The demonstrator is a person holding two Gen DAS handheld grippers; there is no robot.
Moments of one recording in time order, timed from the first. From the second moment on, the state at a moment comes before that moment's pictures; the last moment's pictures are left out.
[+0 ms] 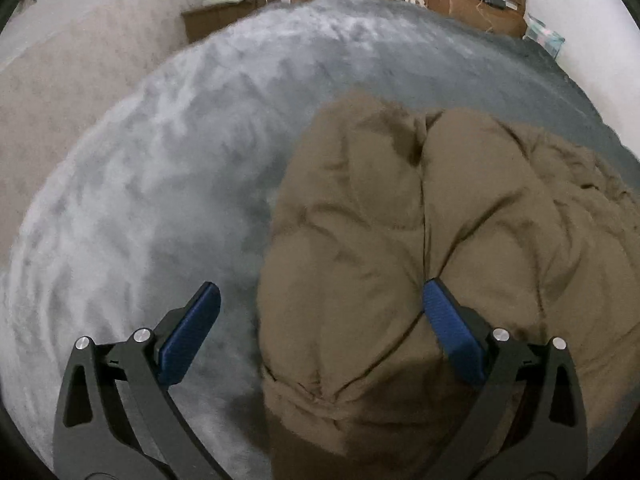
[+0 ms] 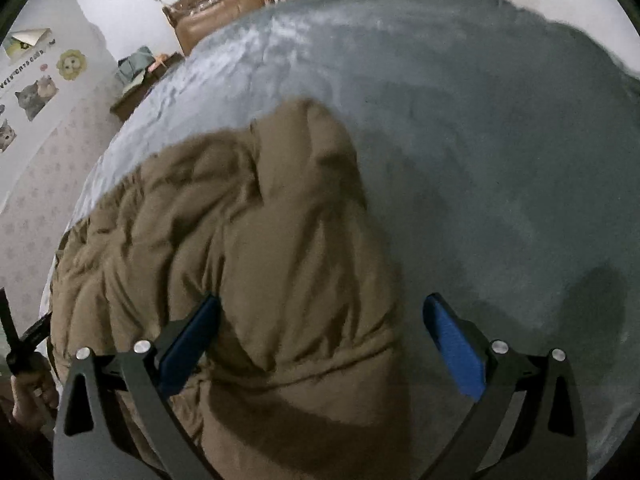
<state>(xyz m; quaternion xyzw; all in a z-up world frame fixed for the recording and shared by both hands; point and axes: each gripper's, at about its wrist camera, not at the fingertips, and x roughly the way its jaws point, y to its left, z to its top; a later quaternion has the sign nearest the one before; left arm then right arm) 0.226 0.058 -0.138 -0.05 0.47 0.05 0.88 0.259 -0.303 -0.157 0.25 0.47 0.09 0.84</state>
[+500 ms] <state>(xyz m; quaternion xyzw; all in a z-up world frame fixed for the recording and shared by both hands) 0.244 0.058 -0.177 -0.11 0.50 0.03 0.86 0.265 -0.264 -0.168 0.22 0.50 0.12 0.83</state>
